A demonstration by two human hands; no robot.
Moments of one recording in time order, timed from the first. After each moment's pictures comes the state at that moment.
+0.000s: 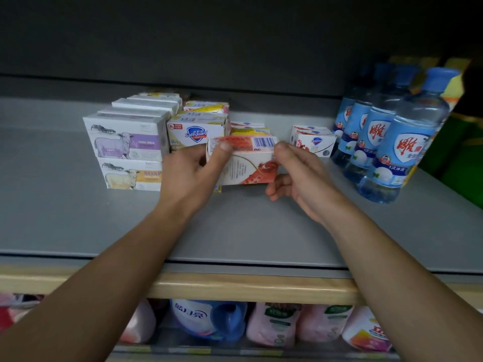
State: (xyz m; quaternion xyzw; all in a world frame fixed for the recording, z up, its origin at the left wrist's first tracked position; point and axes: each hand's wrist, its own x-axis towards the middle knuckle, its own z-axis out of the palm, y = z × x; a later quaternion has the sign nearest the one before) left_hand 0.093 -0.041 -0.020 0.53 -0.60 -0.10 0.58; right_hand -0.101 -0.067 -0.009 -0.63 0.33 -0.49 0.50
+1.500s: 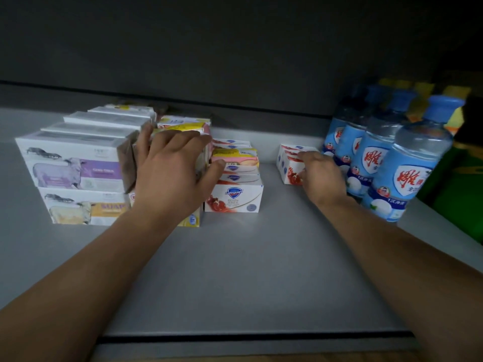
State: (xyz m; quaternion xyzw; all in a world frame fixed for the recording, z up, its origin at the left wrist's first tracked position) left_hand 0.100 -0.104 -0.004 0.59 -0.68 0.23 0.38; right_hand -0.172 -0.219 -0.026 -0.72 0.63 -0.24 -0.17
